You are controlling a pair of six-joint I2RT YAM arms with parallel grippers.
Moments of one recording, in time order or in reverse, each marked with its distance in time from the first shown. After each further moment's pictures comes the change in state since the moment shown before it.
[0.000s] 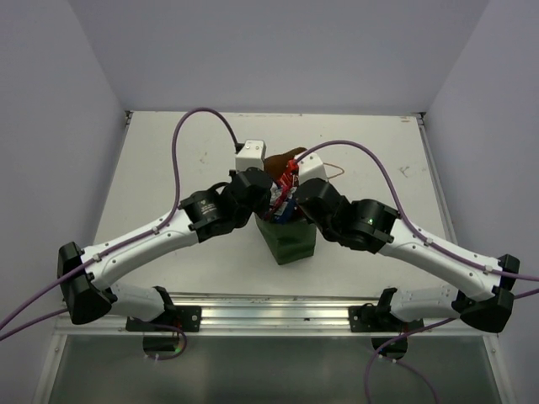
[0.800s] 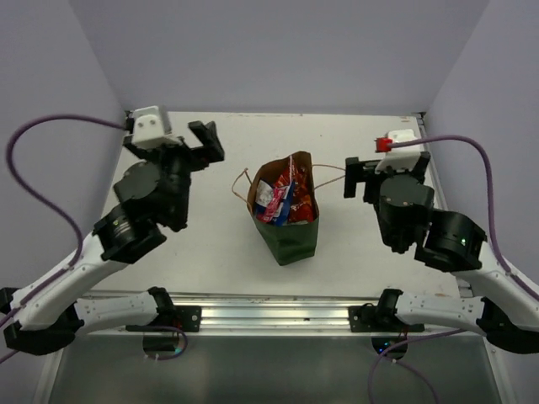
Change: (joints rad) left arm -0.002 -0.287 0.127 0.365 -0.344 0.433; right arm 0.001 -0.238 0.134 0.035 0.316 -0.110
